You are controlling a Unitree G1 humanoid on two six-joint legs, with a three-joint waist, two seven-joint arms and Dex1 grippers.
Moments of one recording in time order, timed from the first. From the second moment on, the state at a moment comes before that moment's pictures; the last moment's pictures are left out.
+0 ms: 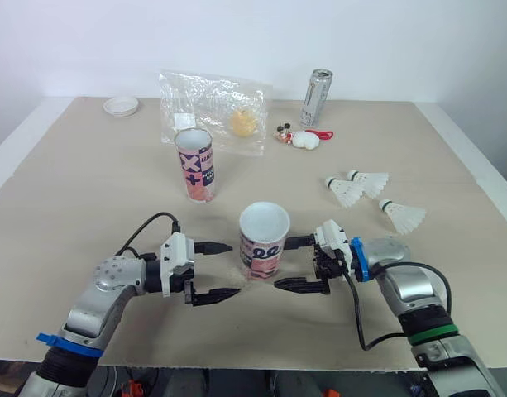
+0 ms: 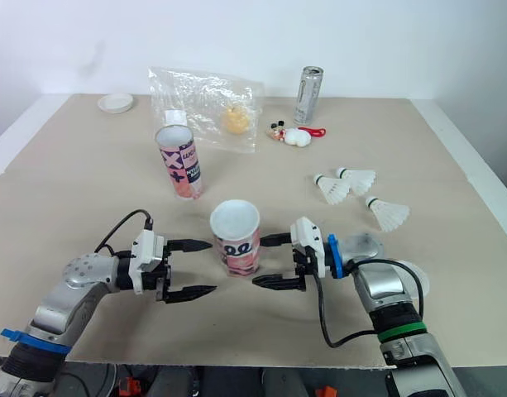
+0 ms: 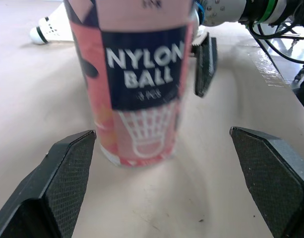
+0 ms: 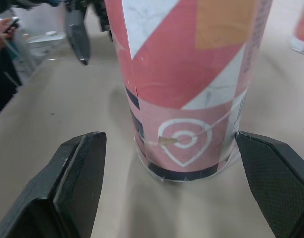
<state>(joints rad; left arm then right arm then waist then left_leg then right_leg) -0.18 0.54 -0.12 -0.16 -0.40 0.12 -1.14 -0.43 -0.53 0.18 0.22 0.33 0.03 1.42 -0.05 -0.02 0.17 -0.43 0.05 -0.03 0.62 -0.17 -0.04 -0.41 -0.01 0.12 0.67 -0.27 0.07</state>
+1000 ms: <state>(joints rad) -0.13 0.55 -0.11 -0.18 -0.40 0.12 -1.13 -0.52 -0.38 0.24 0.37 0.27 -0.08 1.44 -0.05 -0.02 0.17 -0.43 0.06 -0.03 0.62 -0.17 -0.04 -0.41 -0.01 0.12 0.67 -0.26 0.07</state>
